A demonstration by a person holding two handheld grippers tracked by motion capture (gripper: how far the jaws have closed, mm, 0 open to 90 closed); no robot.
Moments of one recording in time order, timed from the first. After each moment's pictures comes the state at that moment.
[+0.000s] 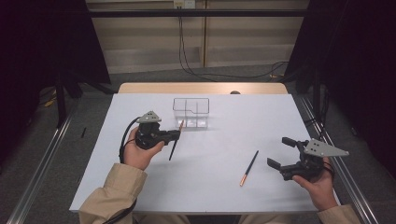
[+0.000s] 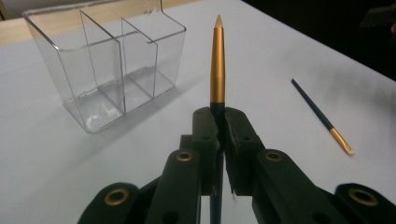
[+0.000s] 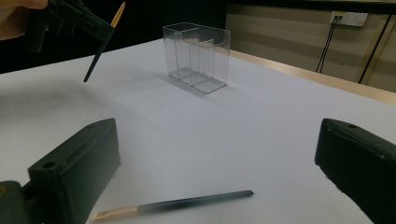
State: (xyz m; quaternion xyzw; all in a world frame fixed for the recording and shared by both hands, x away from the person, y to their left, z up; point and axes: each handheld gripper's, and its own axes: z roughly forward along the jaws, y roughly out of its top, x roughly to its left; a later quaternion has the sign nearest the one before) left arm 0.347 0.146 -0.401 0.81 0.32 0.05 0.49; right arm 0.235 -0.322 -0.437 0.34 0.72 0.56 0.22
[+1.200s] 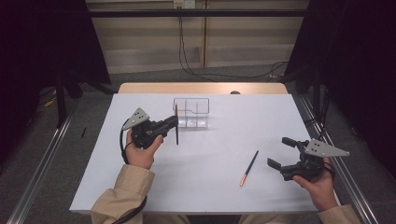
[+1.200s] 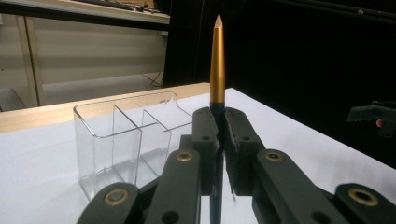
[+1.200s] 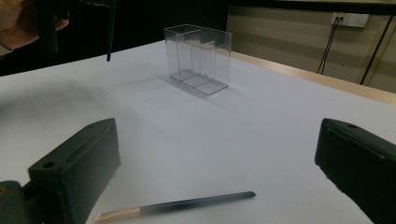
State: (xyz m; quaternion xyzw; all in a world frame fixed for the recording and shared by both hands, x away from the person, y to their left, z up) left arm 0.342 0.151 -0.400 0.70 0.32 0.13 0.63; right arm 0.234 -0.323 -0.436 0.33 0.72 0.56 0.22
